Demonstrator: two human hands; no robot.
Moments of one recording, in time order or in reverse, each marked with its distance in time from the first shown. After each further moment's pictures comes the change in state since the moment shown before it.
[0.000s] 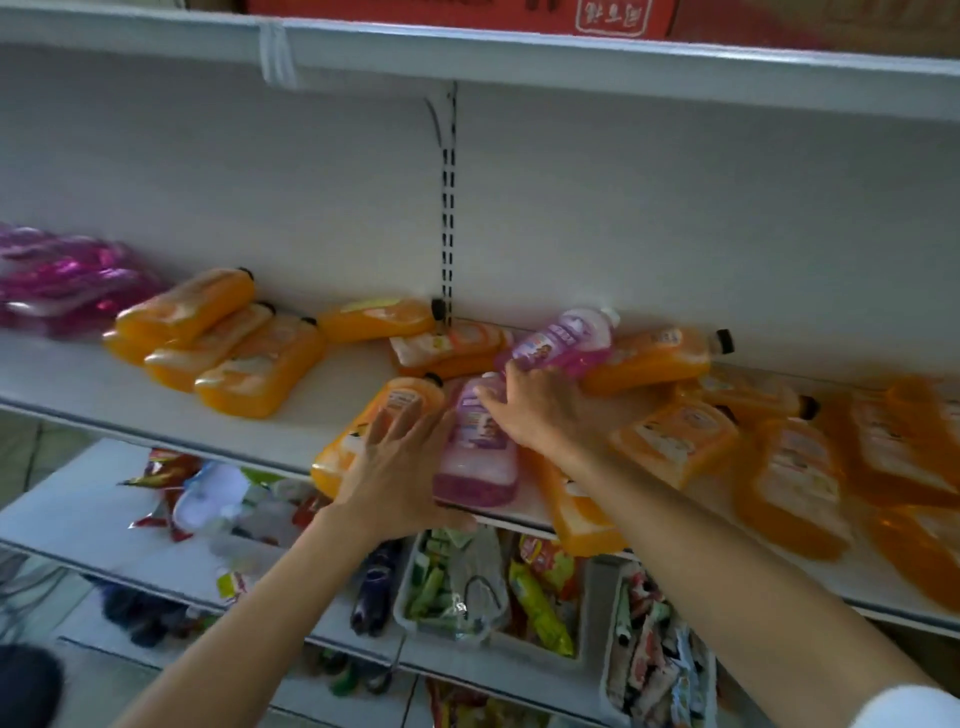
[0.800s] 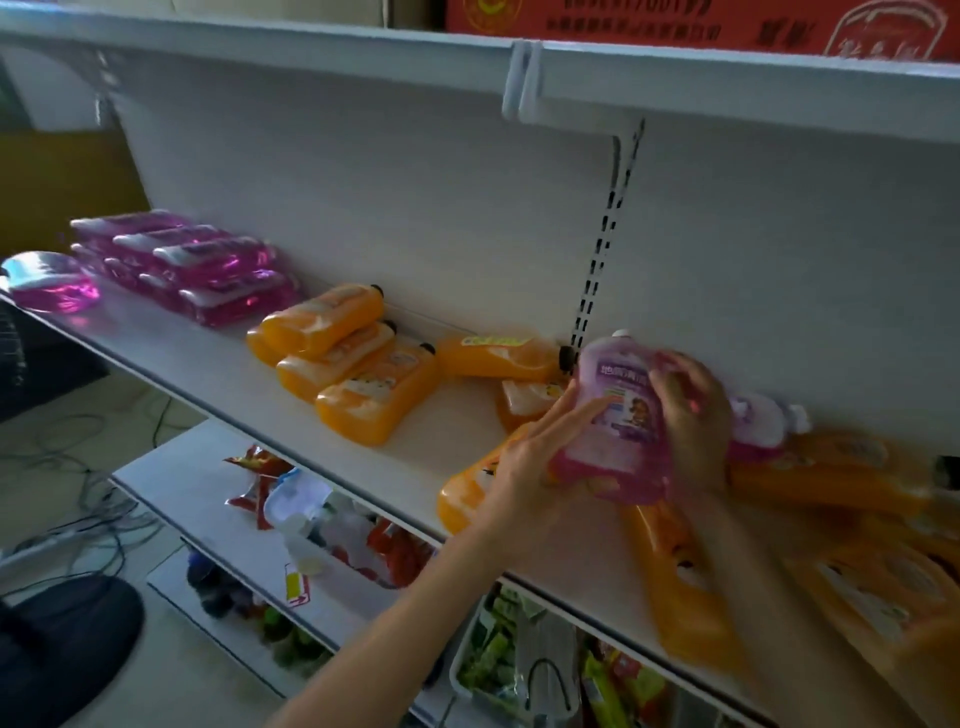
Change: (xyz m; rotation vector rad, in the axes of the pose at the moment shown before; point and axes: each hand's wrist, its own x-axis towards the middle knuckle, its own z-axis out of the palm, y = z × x) left_hand 0.045 -0.013 -0.007 -0.922 0.624 0.130; right_hand 0.060 -0.005 0.004 1.147 0.515 0.055
